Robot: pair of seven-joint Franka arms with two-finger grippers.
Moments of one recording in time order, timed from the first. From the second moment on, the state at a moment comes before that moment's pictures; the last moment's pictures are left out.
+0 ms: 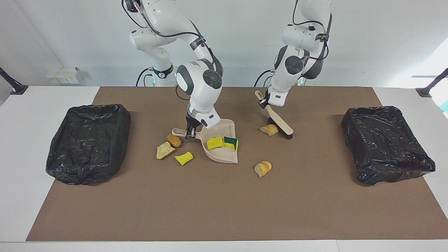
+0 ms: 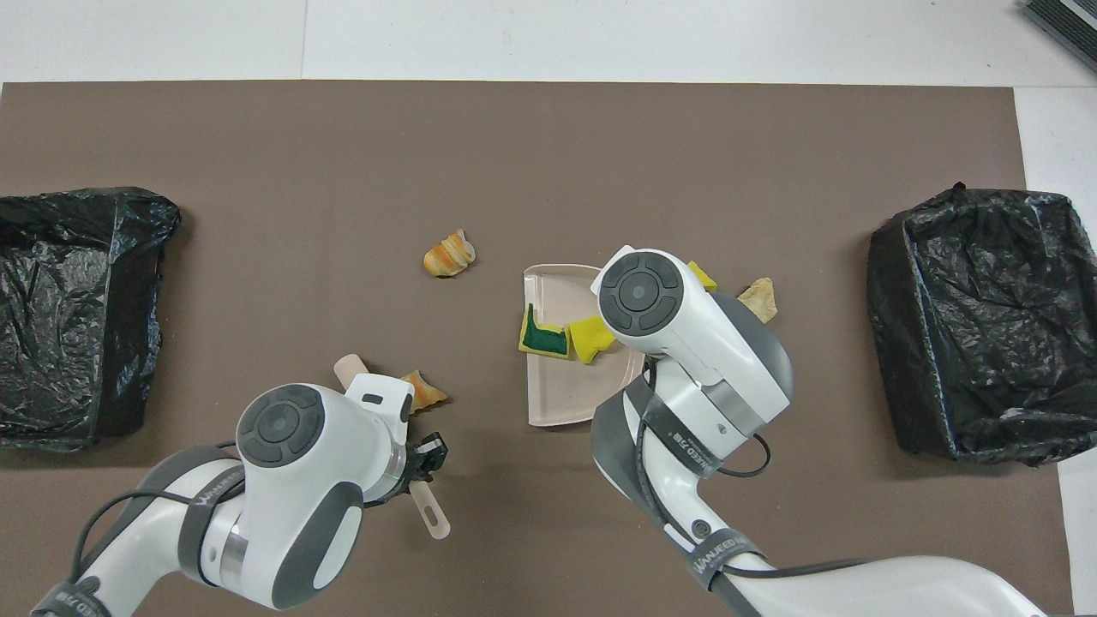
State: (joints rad) left arm -0.61 -0.11 0.03 -2.45 -0.27 2.19 -0.89; right arm 0.41 0.27 0.07 -1.87 -0.36 1.95 -0.94
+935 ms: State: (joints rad) left arm -0.75 0.01 0.01 -2.25 -0.48 2.25 -0.49; right arm 0.41 0.27 0.07 -1.87 -0.36 1.95 -0.93
